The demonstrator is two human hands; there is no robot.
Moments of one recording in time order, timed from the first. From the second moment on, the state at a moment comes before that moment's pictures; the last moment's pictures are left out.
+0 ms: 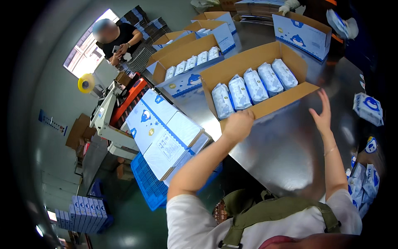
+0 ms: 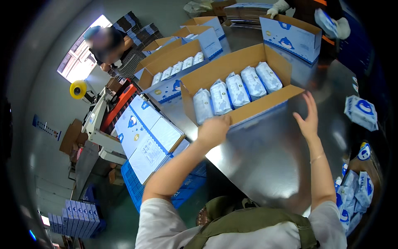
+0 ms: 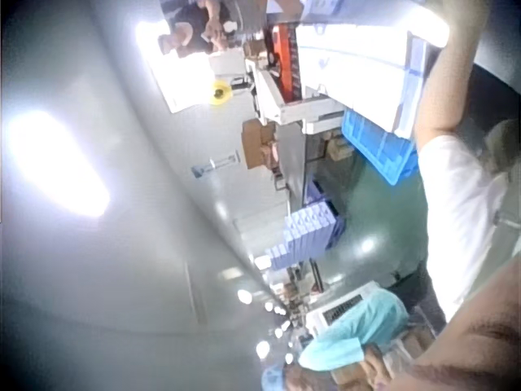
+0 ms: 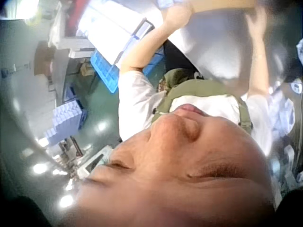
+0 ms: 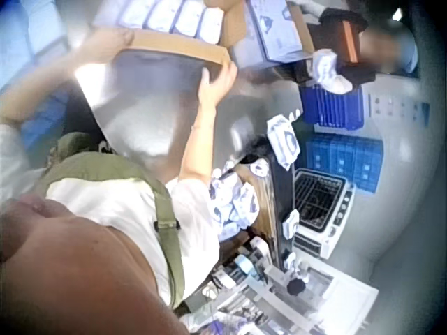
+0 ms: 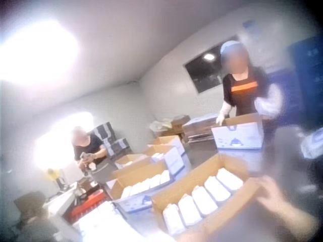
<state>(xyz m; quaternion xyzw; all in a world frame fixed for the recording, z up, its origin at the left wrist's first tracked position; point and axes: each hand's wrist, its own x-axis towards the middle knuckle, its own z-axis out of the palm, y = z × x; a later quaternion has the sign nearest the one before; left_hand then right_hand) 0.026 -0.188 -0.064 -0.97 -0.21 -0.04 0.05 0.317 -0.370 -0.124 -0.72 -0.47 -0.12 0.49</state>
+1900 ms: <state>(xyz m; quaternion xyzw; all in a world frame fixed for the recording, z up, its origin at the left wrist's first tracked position) -0.342 -0.136 -0.070 -0.43 -0.89 -0.08 -0.11 0.149 -0.274 -0.202 -0.67 -0.72 0.06 0.17</state>
